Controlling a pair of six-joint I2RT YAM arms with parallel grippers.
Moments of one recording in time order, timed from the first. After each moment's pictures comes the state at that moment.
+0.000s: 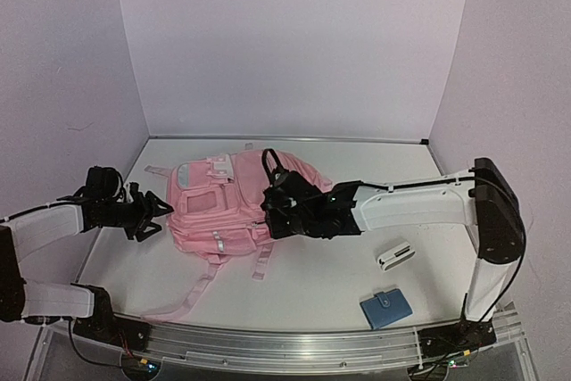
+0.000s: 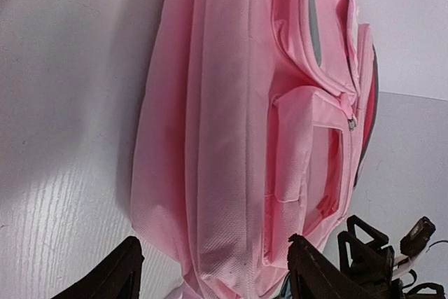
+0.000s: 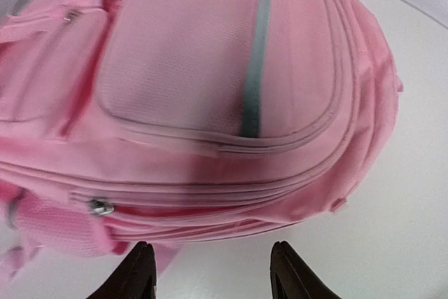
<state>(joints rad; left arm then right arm) -0.06 1.10 0.53 -0.27 0.55 -0.81 1.11 1.93 1.39 -0.33 0.50 0.54</state>
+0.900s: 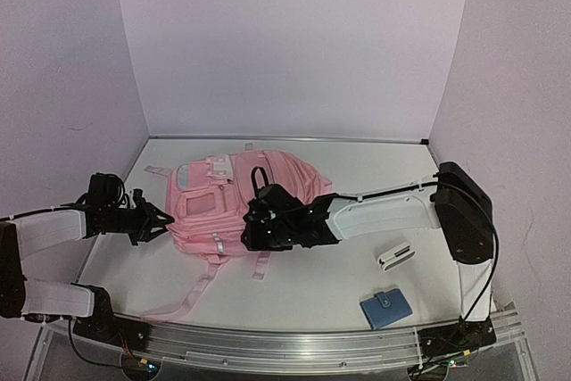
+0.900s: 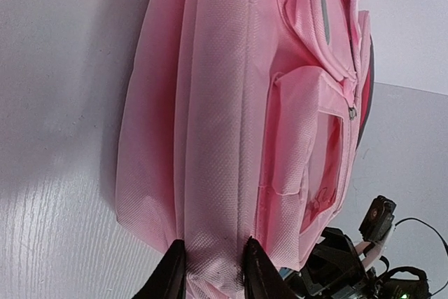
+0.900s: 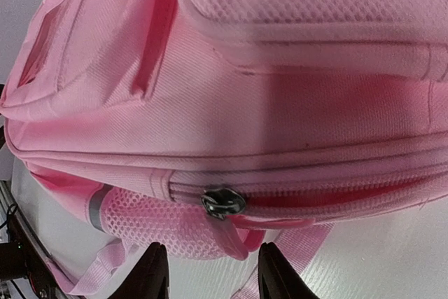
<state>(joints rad) -0.06 1.13 0.46 -0.16 0.64 -0.86 1.12 2.08 1.47 -0.20 0.15 0.85</state>
